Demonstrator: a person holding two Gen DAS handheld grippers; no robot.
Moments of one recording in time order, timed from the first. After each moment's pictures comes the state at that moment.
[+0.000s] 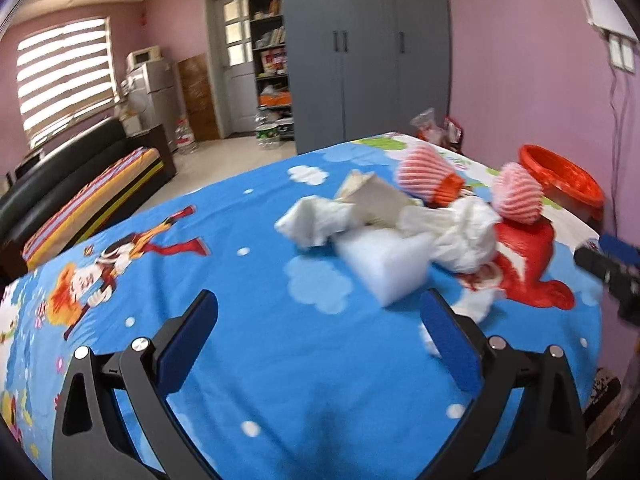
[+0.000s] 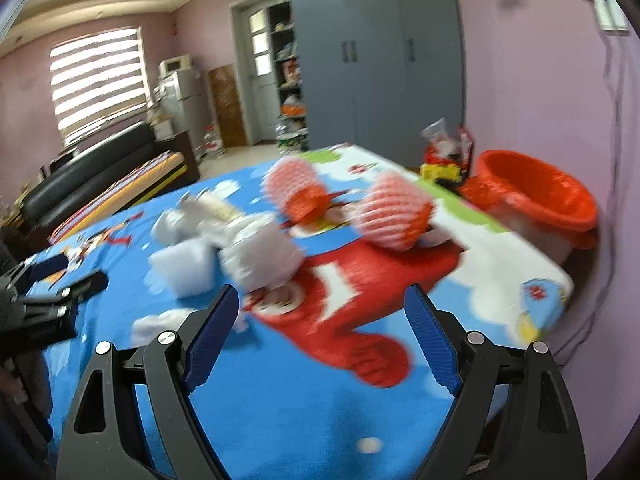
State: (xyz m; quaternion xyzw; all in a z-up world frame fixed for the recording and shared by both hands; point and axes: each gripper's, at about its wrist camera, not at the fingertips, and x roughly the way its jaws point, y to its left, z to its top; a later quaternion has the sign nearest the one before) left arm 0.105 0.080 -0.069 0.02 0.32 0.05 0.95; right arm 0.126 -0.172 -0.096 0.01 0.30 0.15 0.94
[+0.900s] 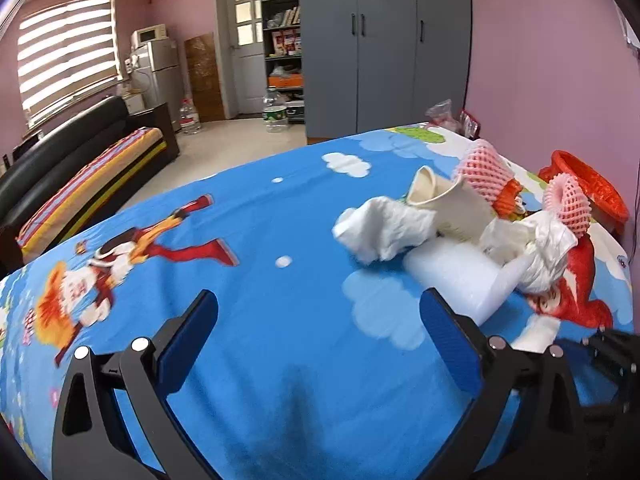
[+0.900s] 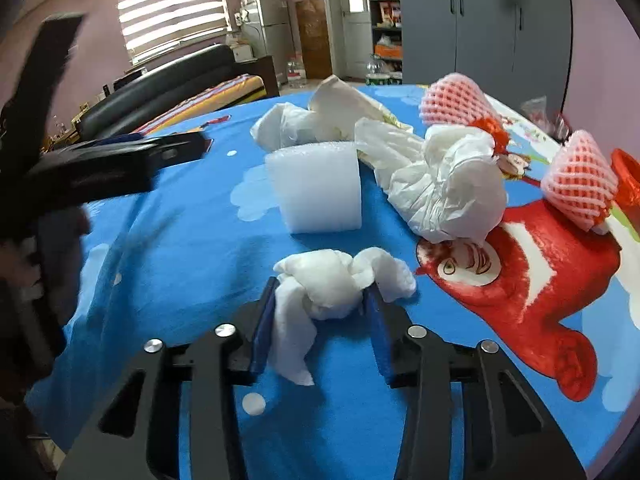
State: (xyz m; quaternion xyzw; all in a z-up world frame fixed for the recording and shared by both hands) left arm 0.164 0.137 -0.083 0.00 0.34 0.05 0.94; right arm 0.143 -0.059 -0.146 -0.06 0.37 0.29 0.88
